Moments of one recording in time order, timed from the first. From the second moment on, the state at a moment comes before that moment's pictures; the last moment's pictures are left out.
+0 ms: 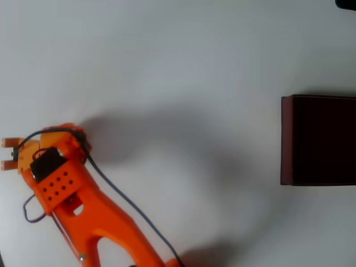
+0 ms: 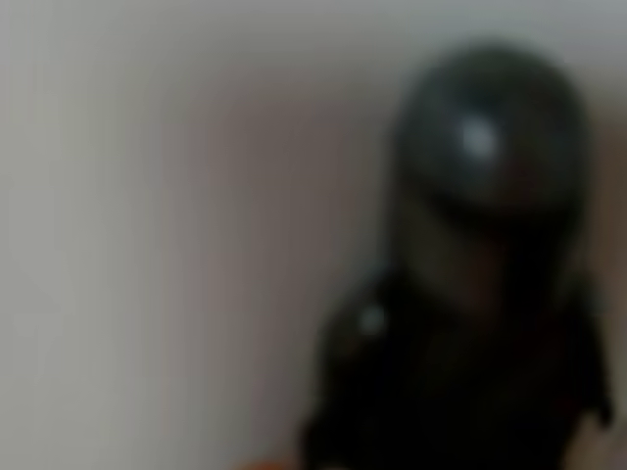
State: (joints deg) arm -39.2 78.4 98.6 60.7 36.8
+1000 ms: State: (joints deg) arm -39.4 76.6 94.2 68.0 35.9
